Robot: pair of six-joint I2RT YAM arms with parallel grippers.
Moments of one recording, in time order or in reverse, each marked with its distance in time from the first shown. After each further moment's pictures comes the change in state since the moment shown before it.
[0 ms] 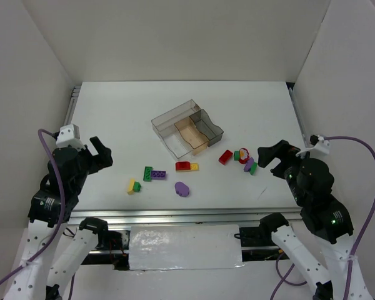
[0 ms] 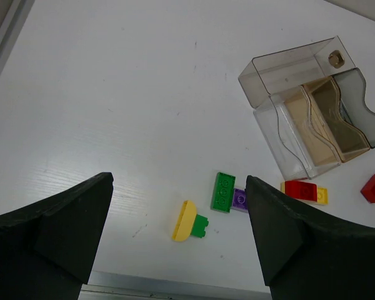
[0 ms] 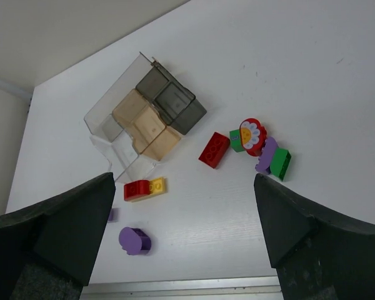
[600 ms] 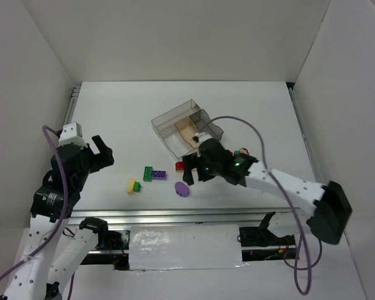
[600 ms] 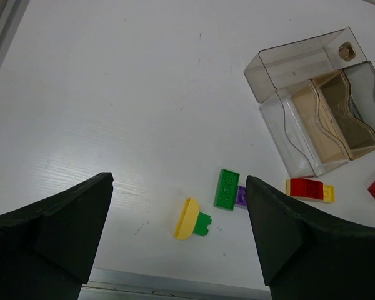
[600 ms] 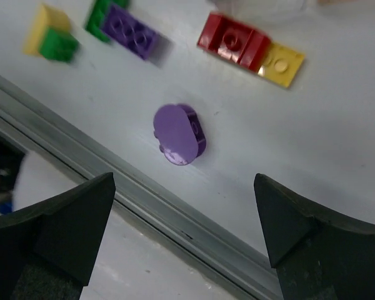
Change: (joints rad) left arm 0.001 0.031 0.000 -0.002 -0.001 0.000; right arm 0.463 0.686 -0.085 0.352 -0.298 -0.082
